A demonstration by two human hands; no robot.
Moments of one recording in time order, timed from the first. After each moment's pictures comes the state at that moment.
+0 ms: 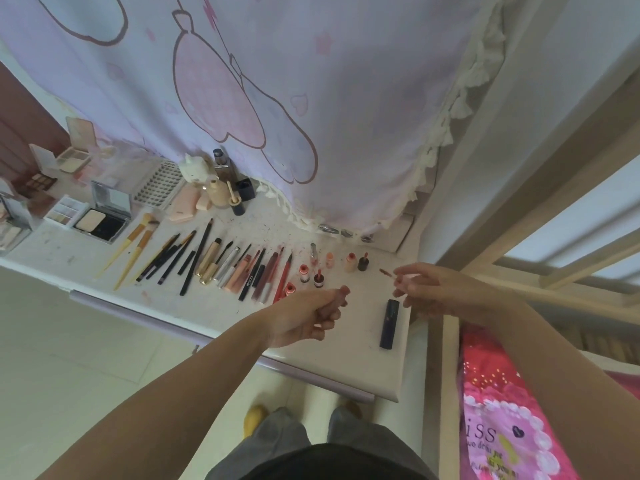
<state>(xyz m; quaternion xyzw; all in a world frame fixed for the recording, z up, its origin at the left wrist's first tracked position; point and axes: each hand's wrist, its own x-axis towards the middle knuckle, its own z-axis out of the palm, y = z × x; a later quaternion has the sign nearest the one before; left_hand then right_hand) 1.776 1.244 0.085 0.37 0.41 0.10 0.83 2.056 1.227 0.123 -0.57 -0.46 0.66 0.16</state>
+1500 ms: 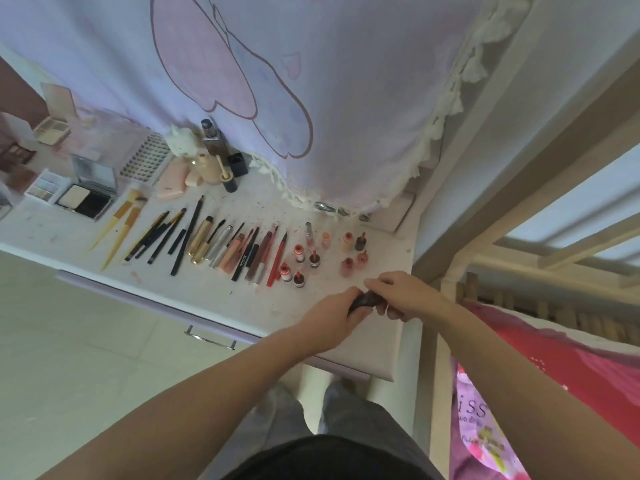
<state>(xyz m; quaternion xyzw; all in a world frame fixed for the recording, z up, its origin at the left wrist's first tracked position) 1.829 1.208 0.051 0.77 0.47 0.04 0.43 1.992 1.220 0.085 -0.67 -0.48 0.56 0.07</state>
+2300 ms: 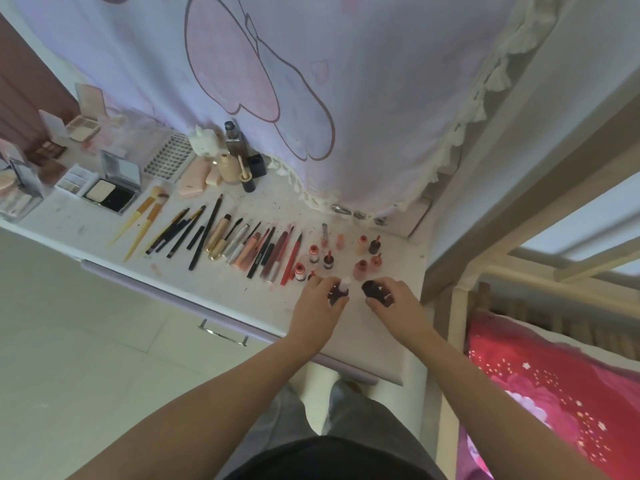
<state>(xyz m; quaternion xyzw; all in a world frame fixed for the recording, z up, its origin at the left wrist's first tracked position) 1.801 1.203 0.039 0.67 0.61 0.24 0.35 1.967 1.194 0.039 -0.69 -0.57 0.38 0.21</state>
